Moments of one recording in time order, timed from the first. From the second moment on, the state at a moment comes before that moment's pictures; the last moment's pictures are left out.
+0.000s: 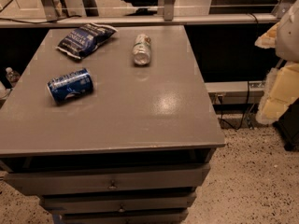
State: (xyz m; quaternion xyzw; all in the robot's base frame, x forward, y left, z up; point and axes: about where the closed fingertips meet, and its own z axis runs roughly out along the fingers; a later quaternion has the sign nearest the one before) arm 0.438 -0.217 0.976 -0.60 0.78 -0.03 0.16
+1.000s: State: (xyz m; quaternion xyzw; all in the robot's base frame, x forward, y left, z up) arm 0.483 -0.206 0.979 -0.64 0.74 -0.04 0.19
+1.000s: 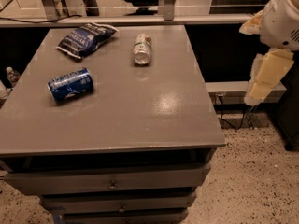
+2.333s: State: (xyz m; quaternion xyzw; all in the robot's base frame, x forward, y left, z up) arm 0.593 -0.158 0.951 -0.83 0.52 -0.08 0.20
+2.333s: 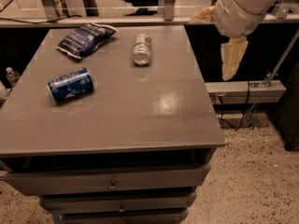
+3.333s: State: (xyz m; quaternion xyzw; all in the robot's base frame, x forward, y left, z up) arm 0.633 -0.139 0.960 -0.87 0.43 -0.14 0.21
